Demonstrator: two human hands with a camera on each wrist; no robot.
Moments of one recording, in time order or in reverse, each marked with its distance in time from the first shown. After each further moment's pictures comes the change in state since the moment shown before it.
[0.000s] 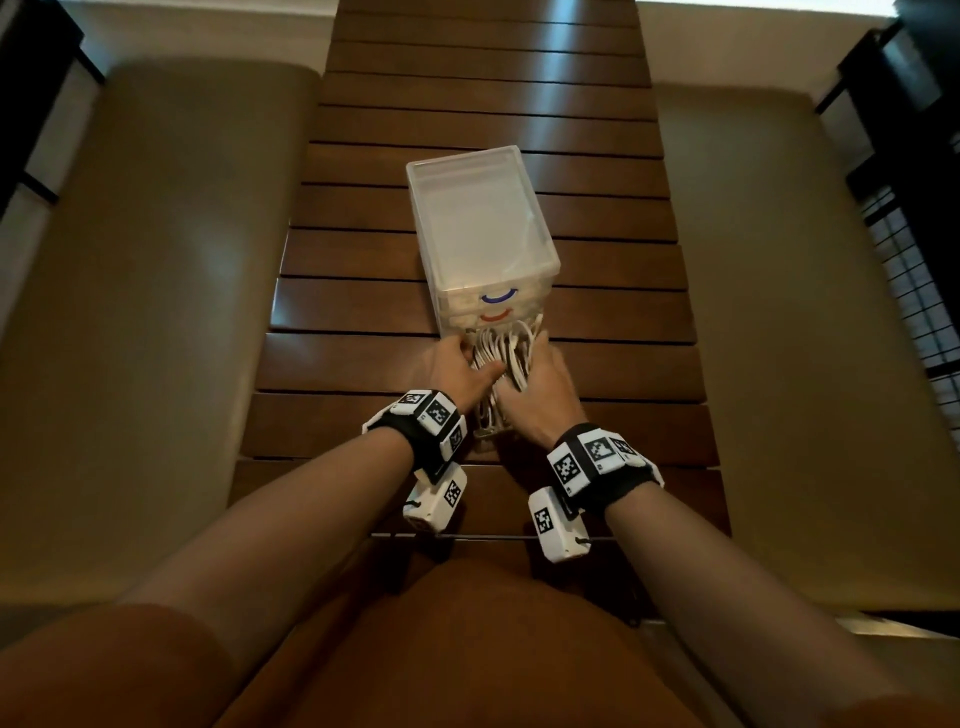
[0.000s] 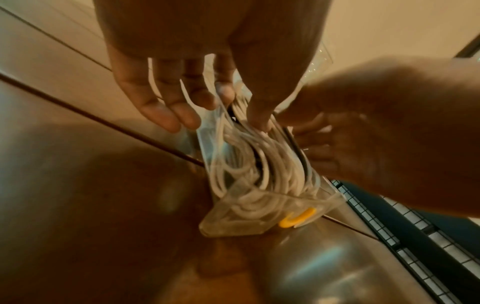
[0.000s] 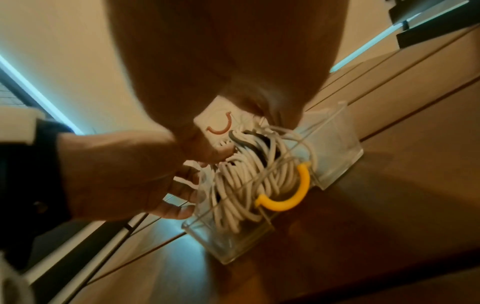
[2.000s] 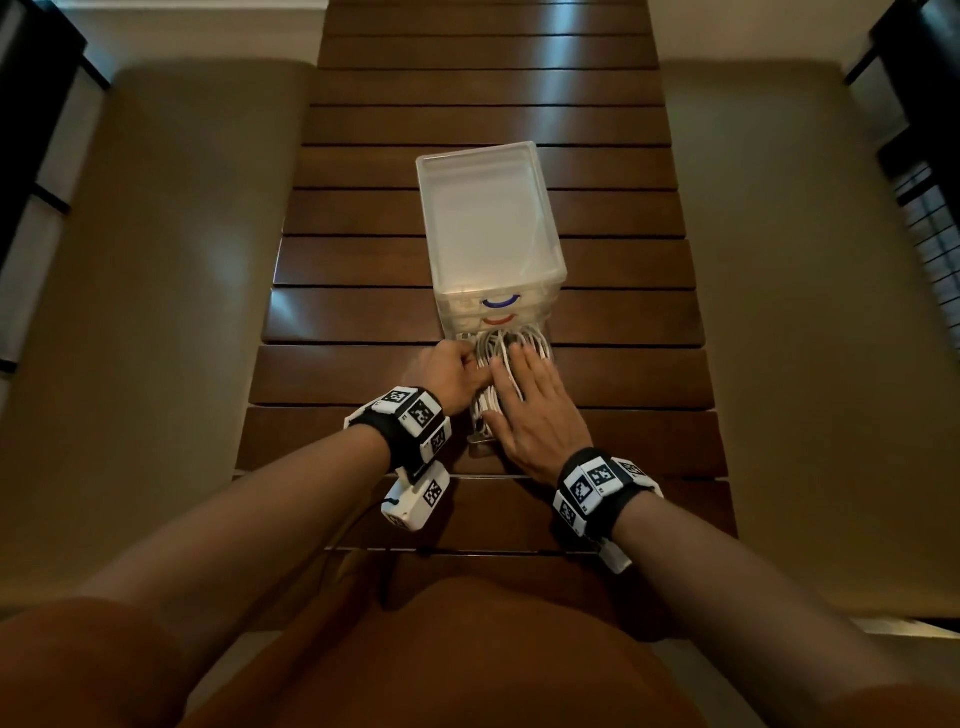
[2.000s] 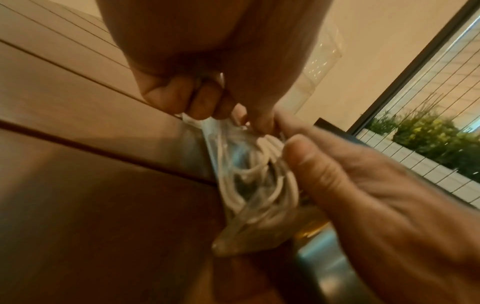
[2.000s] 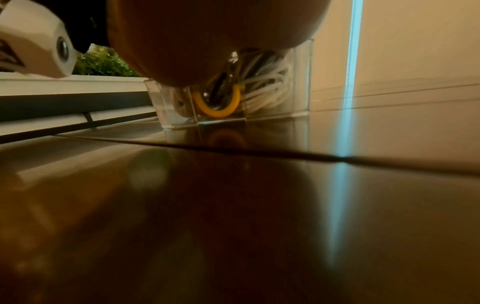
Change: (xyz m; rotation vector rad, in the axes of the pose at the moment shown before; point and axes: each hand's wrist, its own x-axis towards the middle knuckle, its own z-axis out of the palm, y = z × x) left_hand 0.019 0.007 -0.010 0.167 -0.206 0.094; right_hand 0.004 0.047 0.015 -0.647 0.054 -0.556
